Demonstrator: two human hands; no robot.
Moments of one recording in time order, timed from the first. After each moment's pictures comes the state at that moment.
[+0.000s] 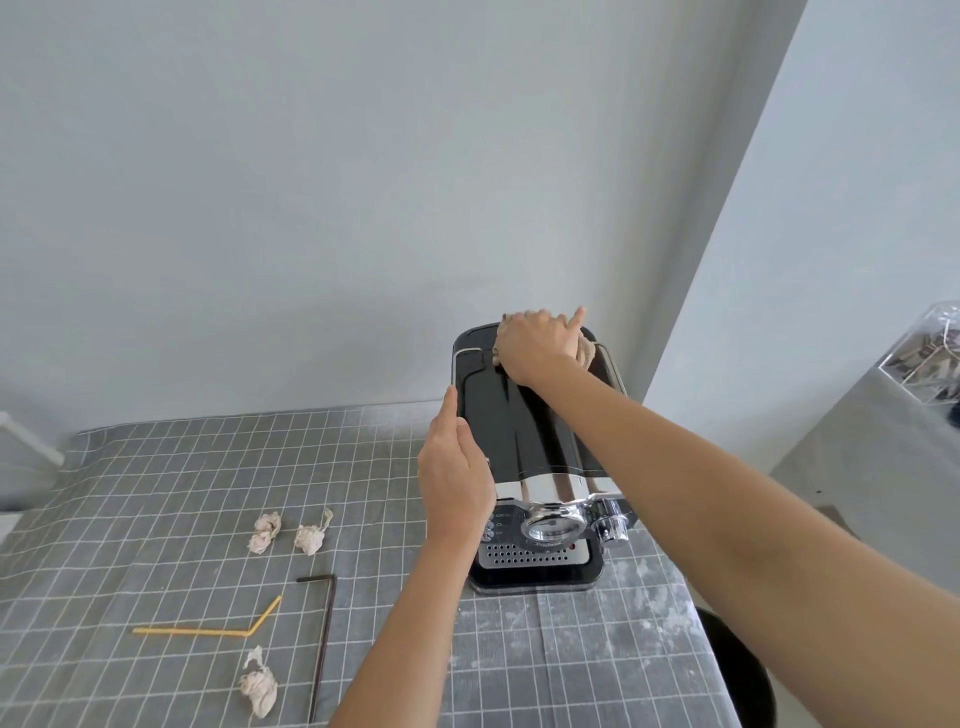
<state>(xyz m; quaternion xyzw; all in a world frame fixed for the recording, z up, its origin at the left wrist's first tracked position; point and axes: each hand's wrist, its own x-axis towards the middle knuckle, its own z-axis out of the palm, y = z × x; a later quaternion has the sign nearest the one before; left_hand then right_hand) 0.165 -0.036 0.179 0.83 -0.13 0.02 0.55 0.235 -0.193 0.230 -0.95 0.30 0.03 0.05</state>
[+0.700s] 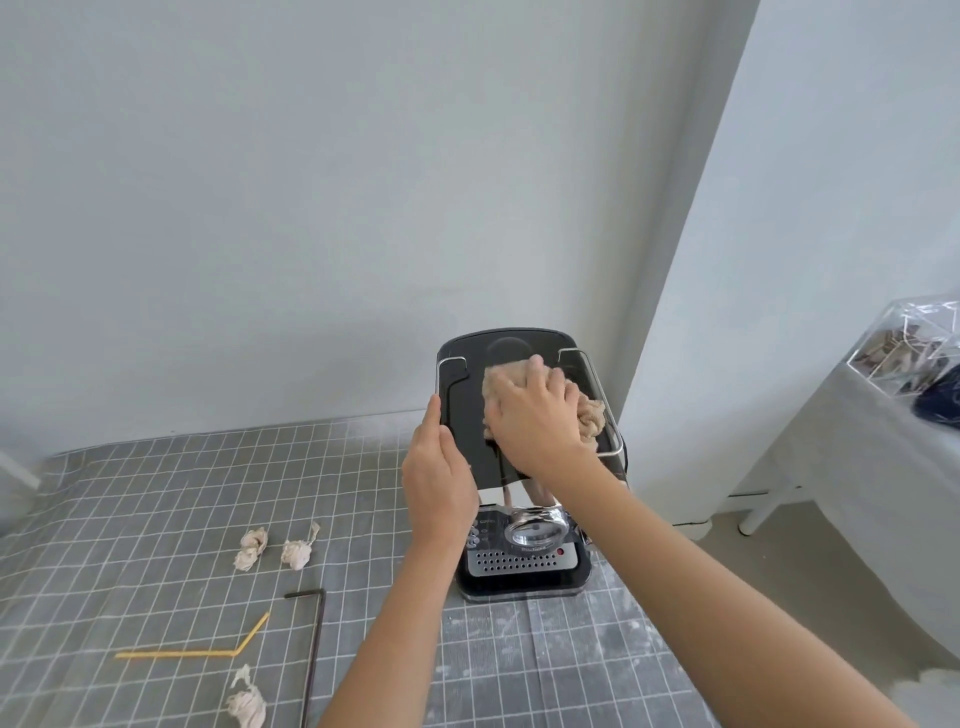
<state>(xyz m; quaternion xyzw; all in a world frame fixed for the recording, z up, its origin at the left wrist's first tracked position) 0.166 -0.035 0.177 0.83 -0.15 0.05 0.53 0.143 -0.144 0.221 -0.95 0.27 -0.05 0.12</state>
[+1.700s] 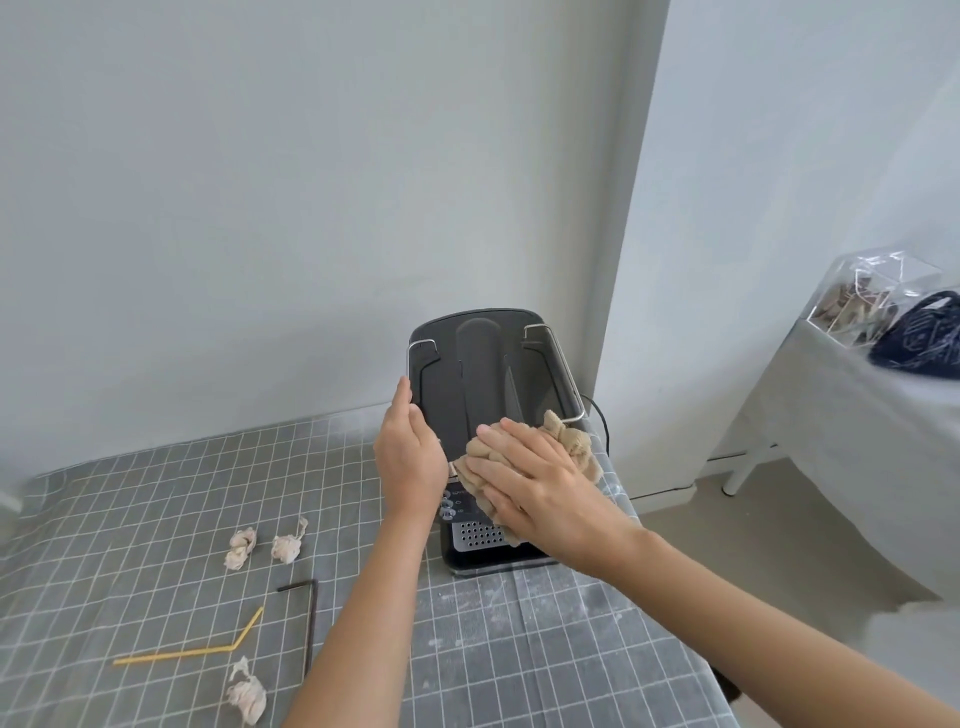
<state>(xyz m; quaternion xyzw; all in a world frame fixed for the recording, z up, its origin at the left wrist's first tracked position) 0.170 -0.038 0.171 0.84 -0.18 0.06 0.51 0.021 -0.136 0.185 -0.97 -0.02 -0.21 0.12</state>
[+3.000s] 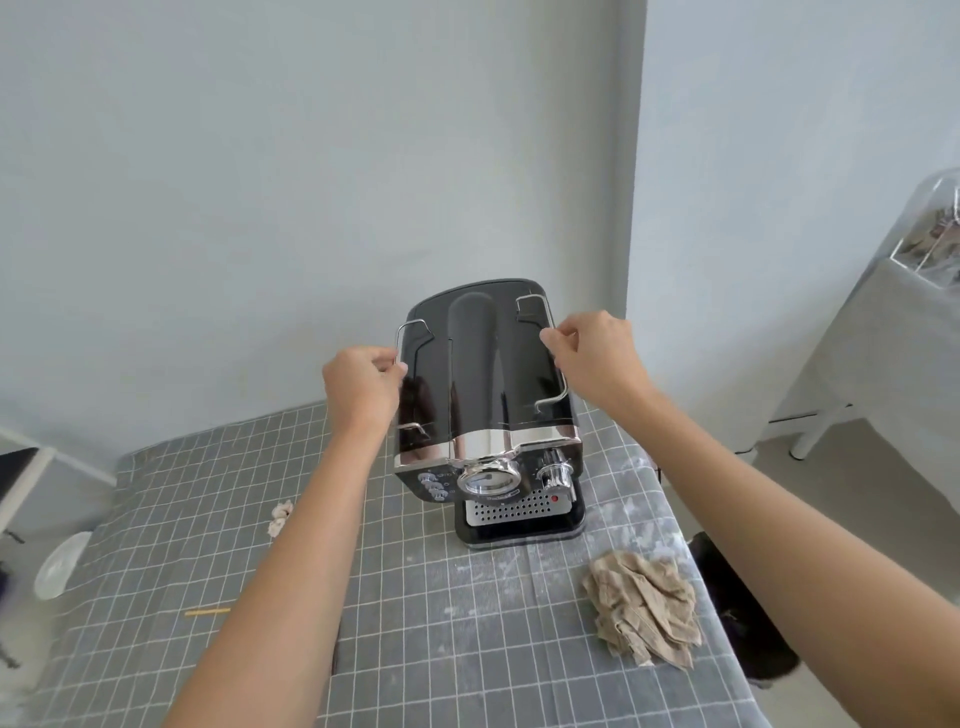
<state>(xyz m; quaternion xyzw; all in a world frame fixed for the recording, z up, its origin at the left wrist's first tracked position) 0.205 -0.047 0.234 0.92 -0.14 0.04 0.36 0.070 -0.244 0.217 -0.84 0.31 -0.19 0.42</state>
